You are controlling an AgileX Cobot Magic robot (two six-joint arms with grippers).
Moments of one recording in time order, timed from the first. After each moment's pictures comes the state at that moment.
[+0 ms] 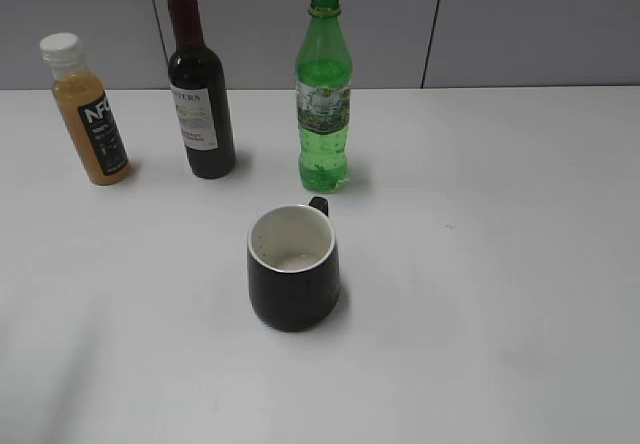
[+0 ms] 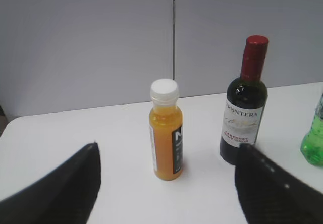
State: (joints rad) left arm -0.06 0.72 -0.52 -0.39 0.16 0.40; right arm 0.04 0.00 -0.42 0.17 0.95 -0.17
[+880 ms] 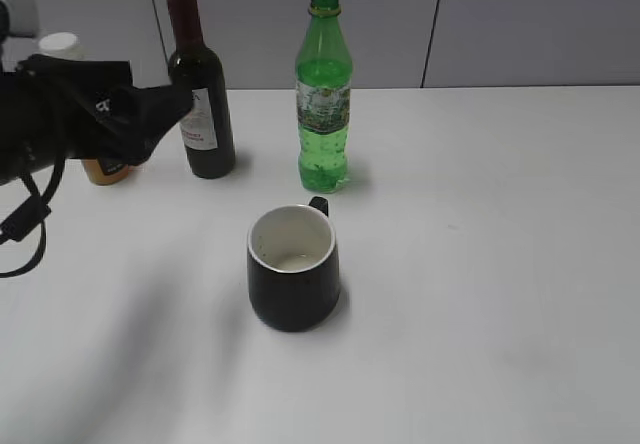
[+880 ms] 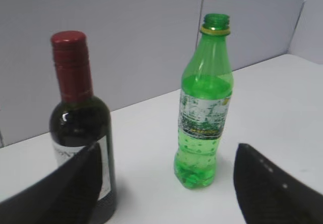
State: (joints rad) left arm -0.34 1.42 -0.52 0.28 -0.66 -0.22; right arm 0.04 0.00 -0.42 0.17 0.95 -0.17
